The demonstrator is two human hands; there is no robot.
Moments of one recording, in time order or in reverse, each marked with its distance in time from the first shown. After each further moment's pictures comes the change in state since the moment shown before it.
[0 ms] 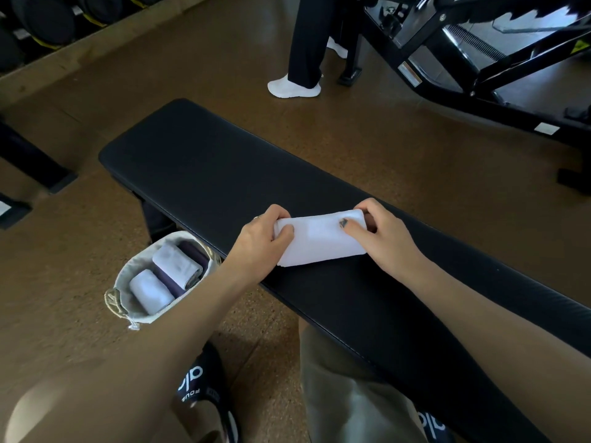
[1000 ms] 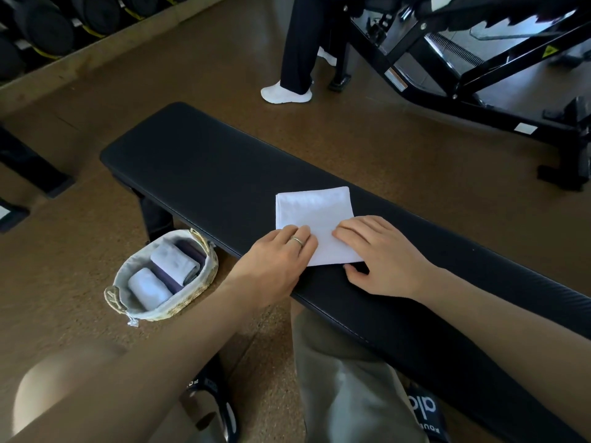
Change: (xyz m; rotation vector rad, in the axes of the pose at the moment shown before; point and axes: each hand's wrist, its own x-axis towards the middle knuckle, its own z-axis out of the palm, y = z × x) left_hand -0.047 0.013 0.023 0.939 -0.070 0.720; right_hand -0.050 0.025 -0.017 -0.759 -0.075 -0.688
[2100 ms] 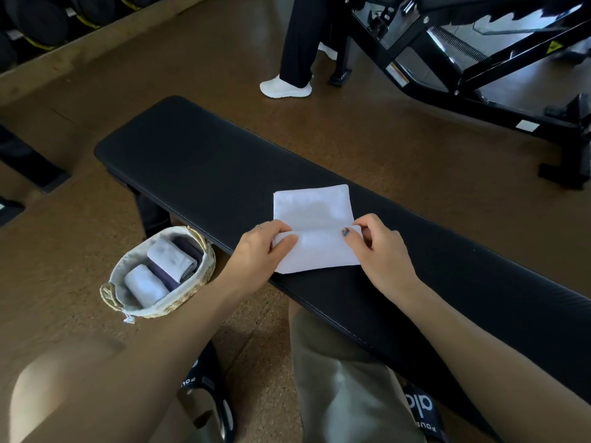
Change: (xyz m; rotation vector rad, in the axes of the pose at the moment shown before) left_hand -0.003 -0.015 0.014 -0.930 0.112 -0.586; right_hand 0.009 -0.018 0.021 0.578 0.174 0.733
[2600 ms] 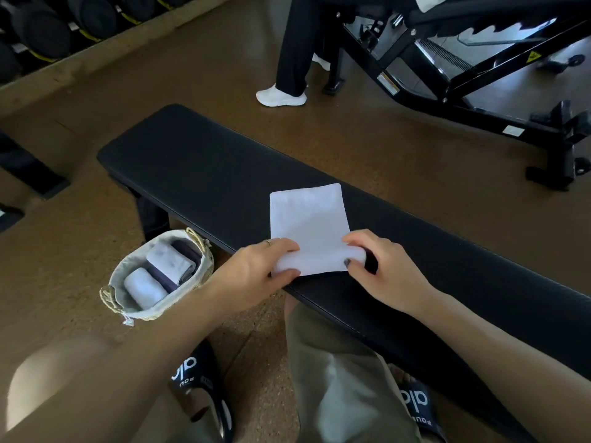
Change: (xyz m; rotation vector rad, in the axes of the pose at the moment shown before) left_hand -0.034 0.003 -0.011 0.304 -0.100 0.353; right_hand -0.040 0.010 -0.033 -0.018 -0.166 -0.344
